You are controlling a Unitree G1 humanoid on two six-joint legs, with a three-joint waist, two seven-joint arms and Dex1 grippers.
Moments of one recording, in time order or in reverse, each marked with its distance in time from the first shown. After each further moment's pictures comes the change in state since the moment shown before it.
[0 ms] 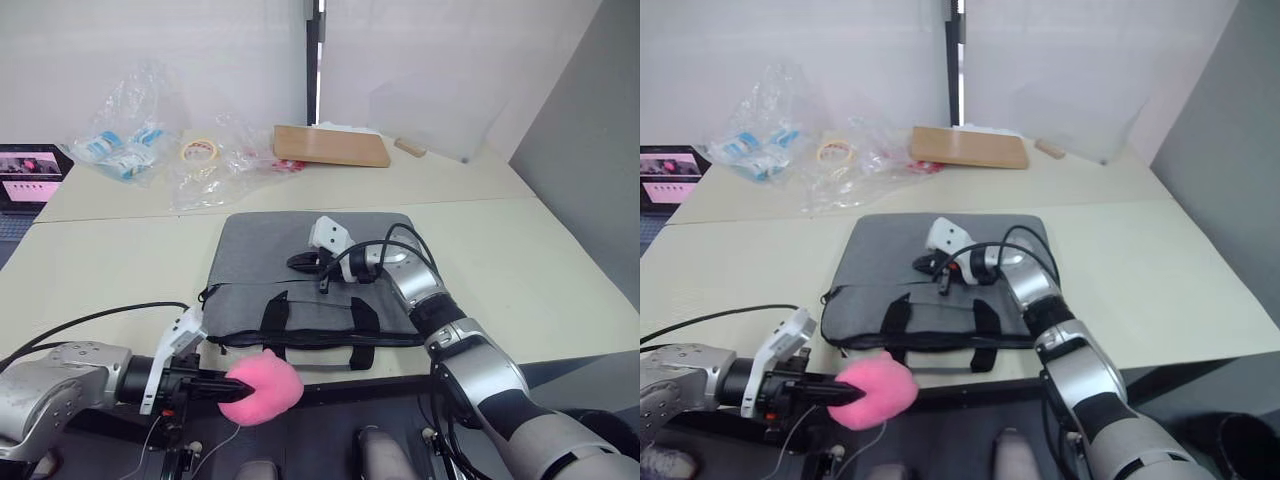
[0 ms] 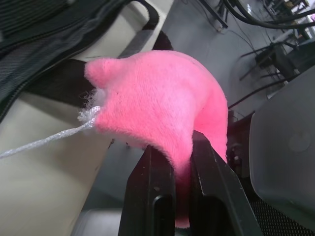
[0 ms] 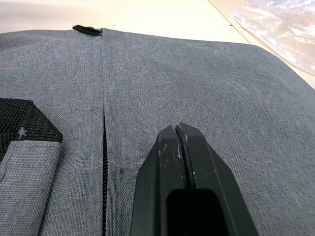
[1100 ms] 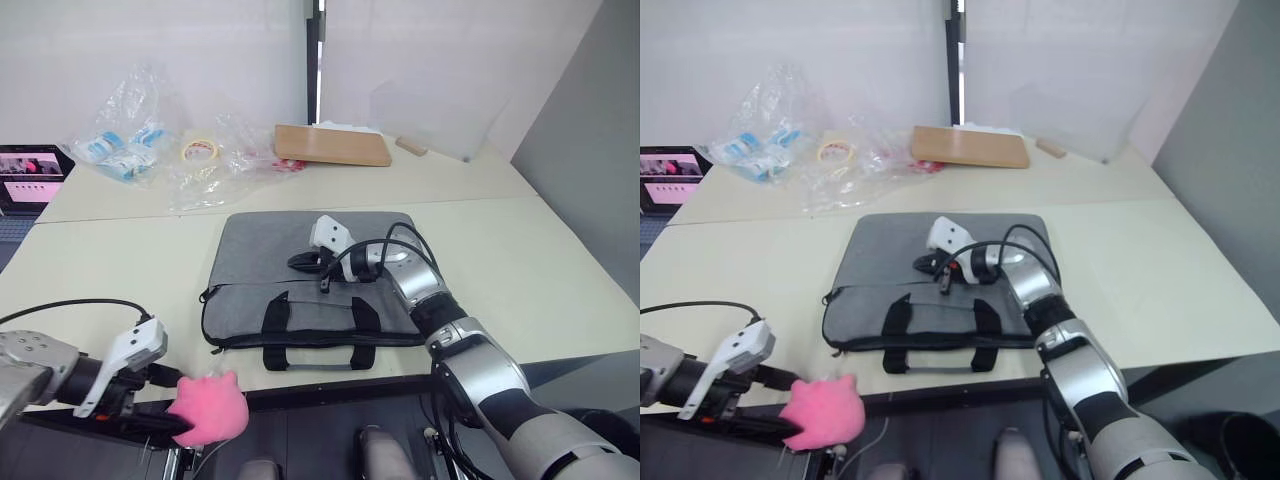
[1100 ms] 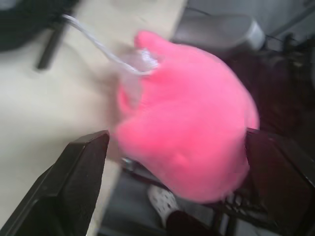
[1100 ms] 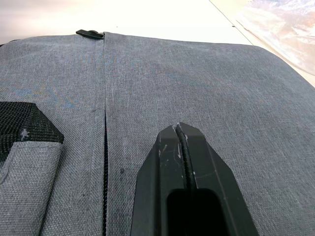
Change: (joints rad) left arm 0.129 0.162 0.045 0.207 0.312 -0.306 -0.164; right arm -0.003 -0.007 -0.006 -0.002 0.009 0.007 0.019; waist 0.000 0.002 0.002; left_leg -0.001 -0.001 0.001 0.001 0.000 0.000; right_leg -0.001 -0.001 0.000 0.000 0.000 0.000
